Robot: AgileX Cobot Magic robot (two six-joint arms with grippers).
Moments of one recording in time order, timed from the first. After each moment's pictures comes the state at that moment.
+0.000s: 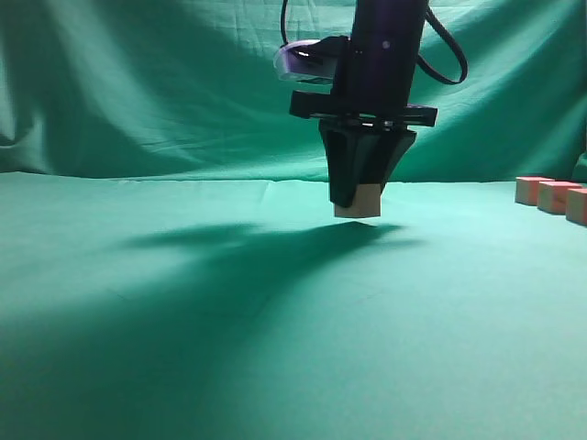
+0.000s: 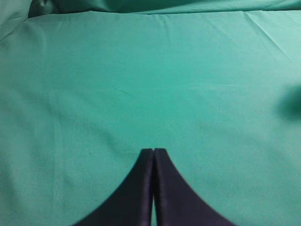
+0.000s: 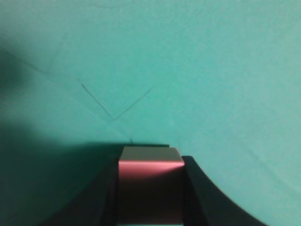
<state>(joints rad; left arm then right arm) 0.00 -0.01 0.02 0.02 0.35 0.01 0.47 2.19 -1.77 0.10 1.05 -0.27</state>
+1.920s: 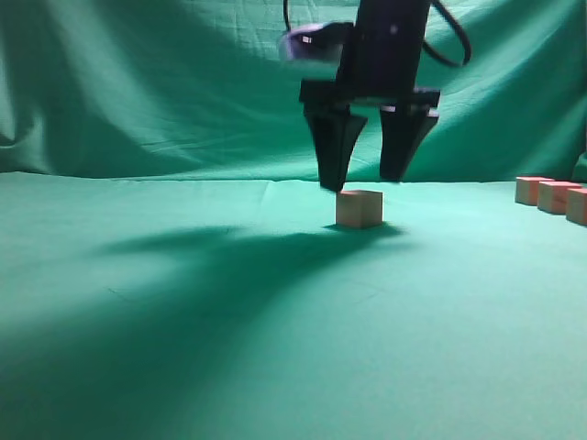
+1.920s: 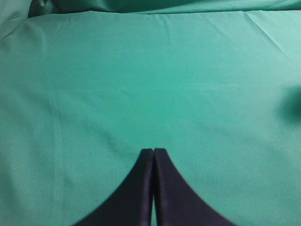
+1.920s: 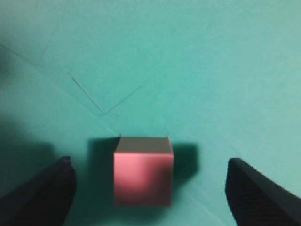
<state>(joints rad) 0.00 -0.01 0.02 0.02 0.35 0.01 0.47 2.17 -1.77 0.05 1.05 -0.31</state>
